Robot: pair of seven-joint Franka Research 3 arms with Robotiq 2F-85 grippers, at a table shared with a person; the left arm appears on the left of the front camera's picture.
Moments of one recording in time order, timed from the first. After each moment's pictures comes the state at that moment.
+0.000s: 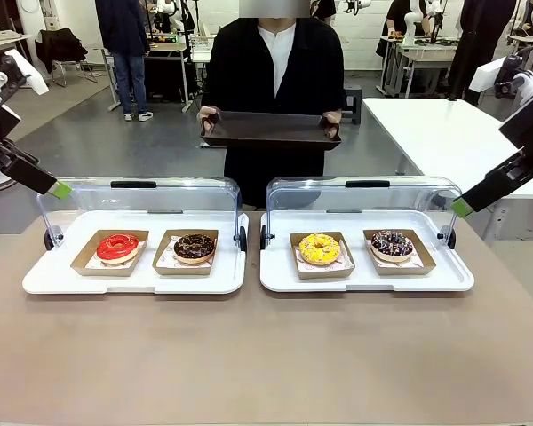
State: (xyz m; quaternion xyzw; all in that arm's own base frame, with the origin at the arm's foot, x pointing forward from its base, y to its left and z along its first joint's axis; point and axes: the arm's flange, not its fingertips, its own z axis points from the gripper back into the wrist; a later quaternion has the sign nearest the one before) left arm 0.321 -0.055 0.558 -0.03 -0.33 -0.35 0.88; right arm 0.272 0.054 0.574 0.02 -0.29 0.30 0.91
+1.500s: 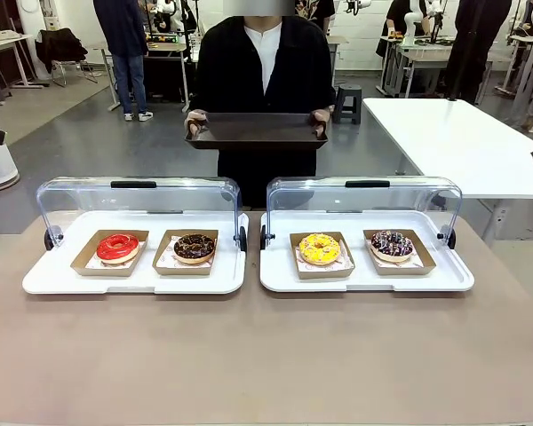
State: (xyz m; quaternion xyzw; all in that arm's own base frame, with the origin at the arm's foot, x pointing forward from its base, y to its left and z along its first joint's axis) left arm 0.409 0.124 0.538 -0.29 -0.41 -0.50 0.71; right arm 0.363 -0.148 0.546 0.35 -0.36 0.42 0.76
